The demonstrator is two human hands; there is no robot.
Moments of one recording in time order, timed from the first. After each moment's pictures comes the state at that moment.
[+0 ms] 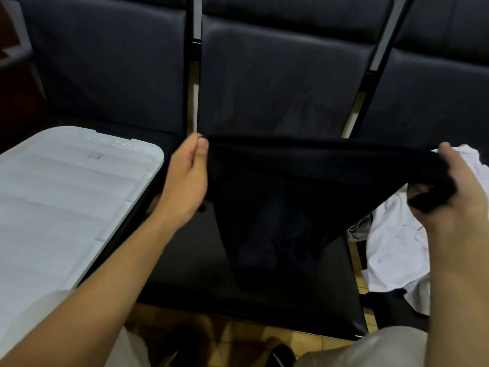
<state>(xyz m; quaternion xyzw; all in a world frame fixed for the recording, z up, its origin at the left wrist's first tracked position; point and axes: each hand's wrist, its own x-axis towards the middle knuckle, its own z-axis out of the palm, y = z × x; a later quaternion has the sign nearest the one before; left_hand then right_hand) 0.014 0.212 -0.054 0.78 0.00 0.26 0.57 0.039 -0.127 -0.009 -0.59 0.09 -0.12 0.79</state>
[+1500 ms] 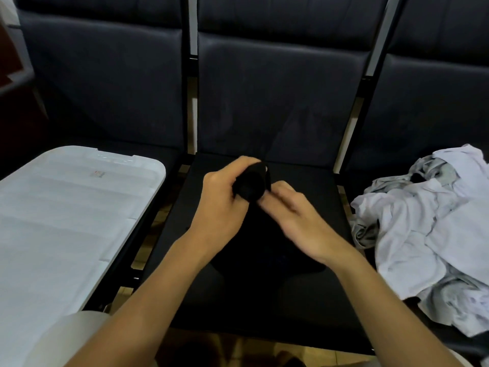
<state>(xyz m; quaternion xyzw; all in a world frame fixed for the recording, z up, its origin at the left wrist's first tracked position) 0.002 0.180 -0.036 0.80 -0.14 0.24 0.52 0.017 0.027 -0.039 -0.79 -0.22 0.13 0.56</state>
